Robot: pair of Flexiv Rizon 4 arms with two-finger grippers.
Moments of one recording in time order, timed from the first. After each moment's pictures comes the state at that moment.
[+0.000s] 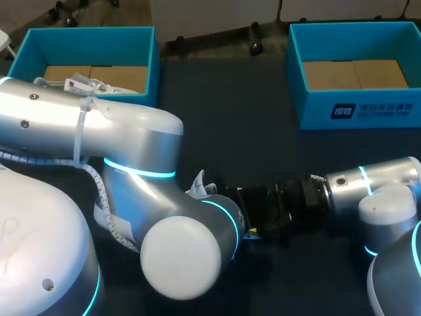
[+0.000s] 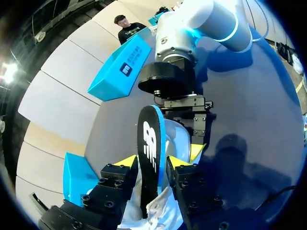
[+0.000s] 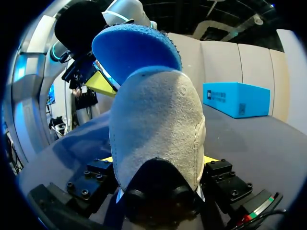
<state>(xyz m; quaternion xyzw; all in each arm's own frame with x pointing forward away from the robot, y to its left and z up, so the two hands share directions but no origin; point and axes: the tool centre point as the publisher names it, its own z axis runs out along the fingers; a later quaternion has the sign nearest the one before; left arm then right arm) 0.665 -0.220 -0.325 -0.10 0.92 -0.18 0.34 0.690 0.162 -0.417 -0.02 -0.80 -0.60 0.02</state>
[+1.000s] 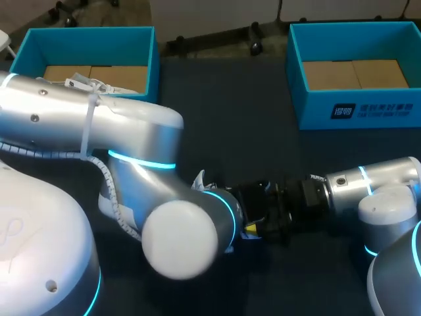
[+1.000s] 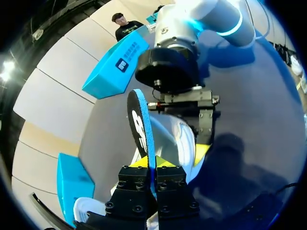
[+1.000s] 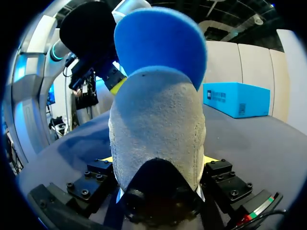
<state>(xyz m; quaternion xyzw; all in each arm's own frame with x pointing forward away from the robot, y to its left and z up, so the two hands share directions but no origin) 0.680 -0.223 -0.344 -0.10 0.93 -0.18 0.31 0.690 0.162 -0.417 -0.02 -0.80 -0.60 0.02</state>
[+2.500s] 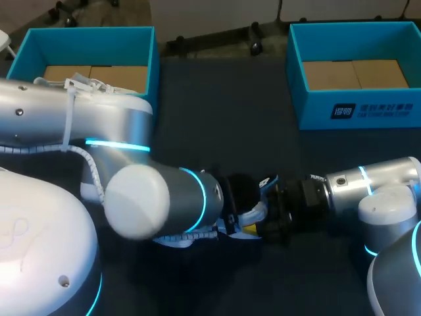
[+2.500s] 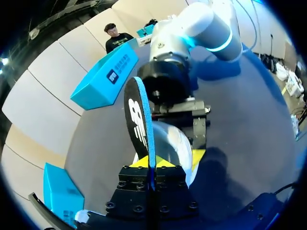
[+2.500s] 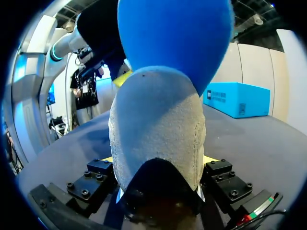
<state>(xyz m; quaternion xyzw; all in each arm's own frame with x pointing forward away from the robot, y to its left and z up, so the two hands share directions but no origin) 0.686 -0.230 -0.339 -0.06 0.93 -0.26 0.24 0.690 0.162 -0.417 -0.02 -0.80 -0.60 0.02</state>
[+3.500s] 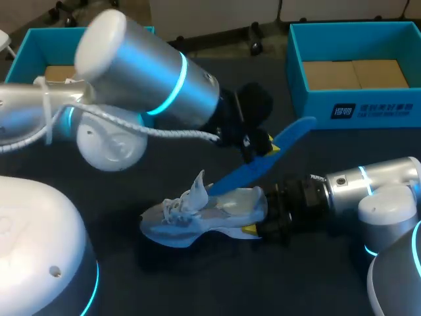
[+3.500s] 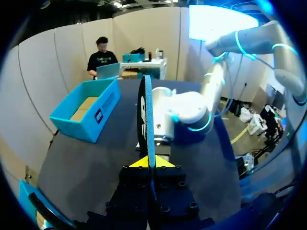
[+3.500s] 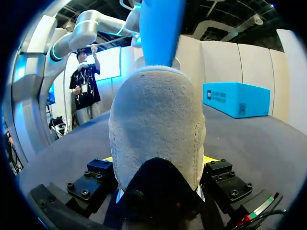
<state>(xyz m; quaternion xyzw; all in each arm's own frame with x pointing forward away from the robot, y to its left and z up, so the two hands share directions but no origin) 0.693 -0.286 -0.191 -0.06 0.92 -0.39 0.02 0.690 0.162 -0.417 -0.02 -0.80 -0.60 0.02</state>
